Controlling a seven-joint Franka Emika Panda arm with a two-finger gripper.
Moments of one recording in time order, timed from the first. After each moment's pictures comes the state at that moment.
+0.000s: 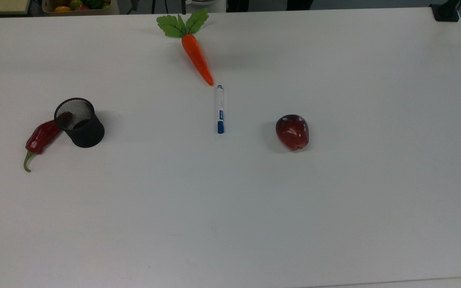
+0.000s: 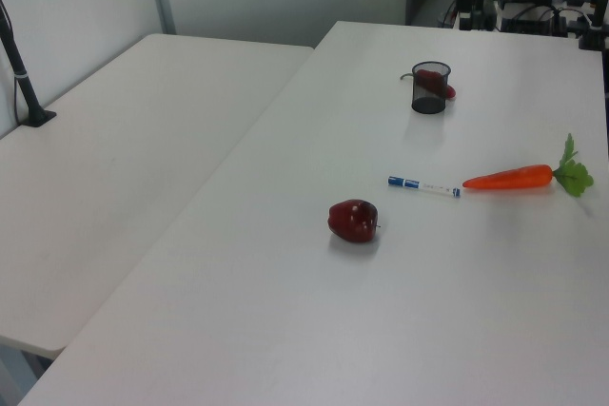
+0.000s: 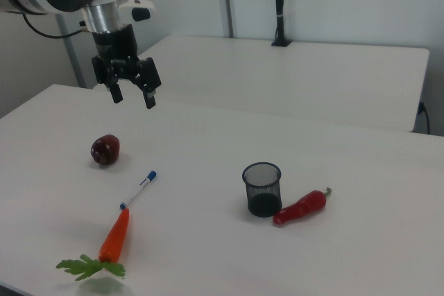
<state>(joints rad) 0.03 0.02 0.00 -1.60 -0.07 1.60 -0.01</state>
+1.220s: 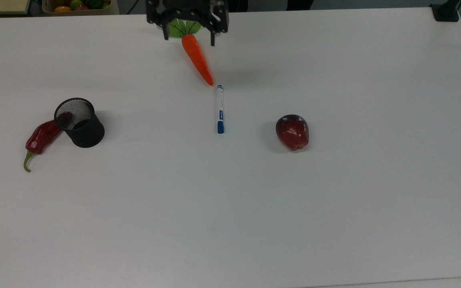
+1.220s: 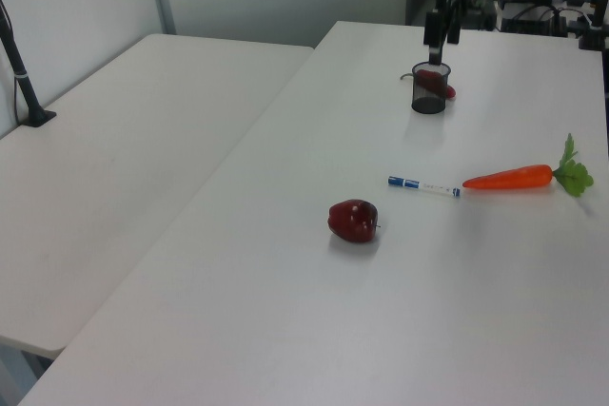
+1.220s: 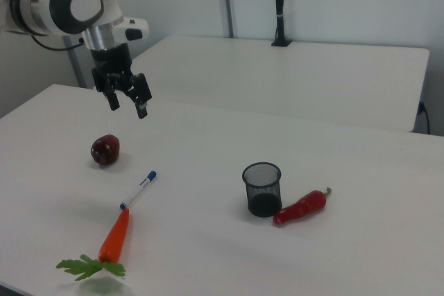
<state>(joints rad) 0.10 0.09 0.02 -1.65 -0.04 1.74 0.18</state>
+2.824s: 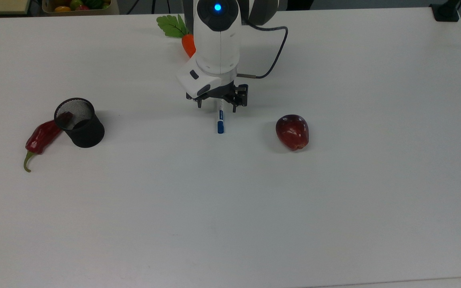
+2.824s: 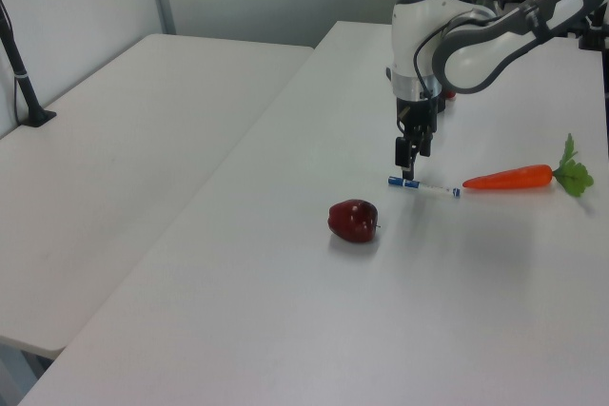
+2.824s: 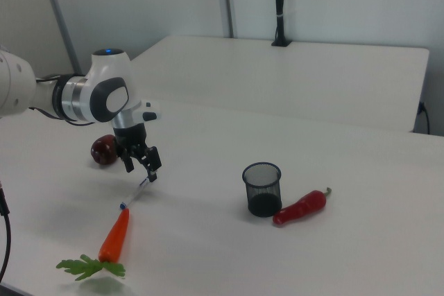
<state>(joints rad) 0.17 0.34 0.02 -1.86 -0.04 2.16 0.26</state>
